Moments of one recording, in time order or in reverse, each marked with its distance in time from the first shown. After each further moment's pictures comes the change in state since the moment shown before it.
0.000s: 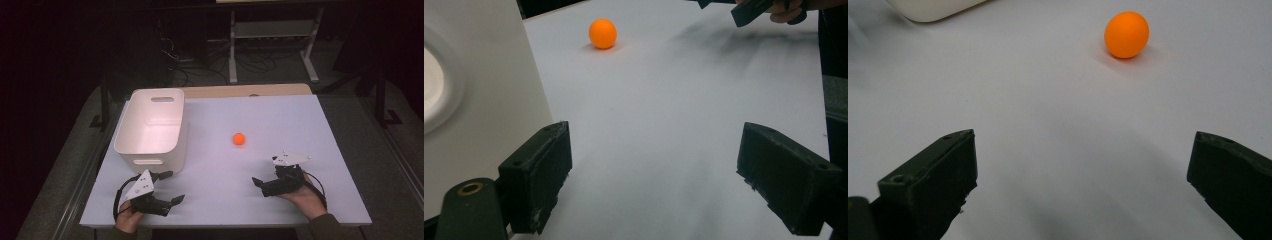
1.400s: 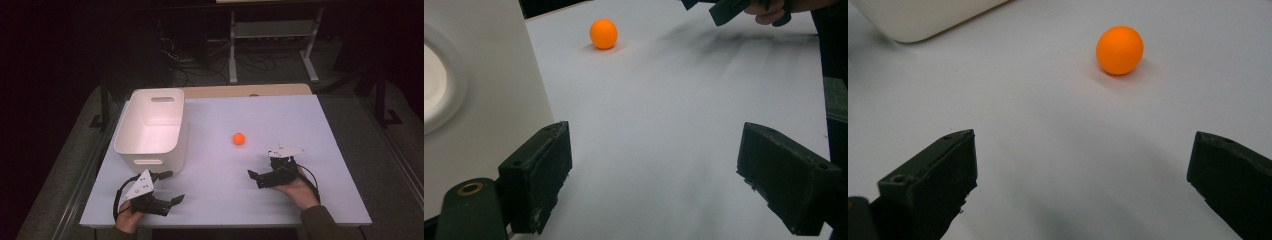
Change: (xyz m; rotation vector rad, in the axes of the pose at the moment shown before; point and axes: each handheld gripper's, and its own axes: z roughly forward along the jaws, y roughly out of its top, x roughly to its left) left arm 0.000 0.000 0.000 0.001 0.002 0.003; right arm -0.007 0.013 0.017 -0.012 -0.001 0.039
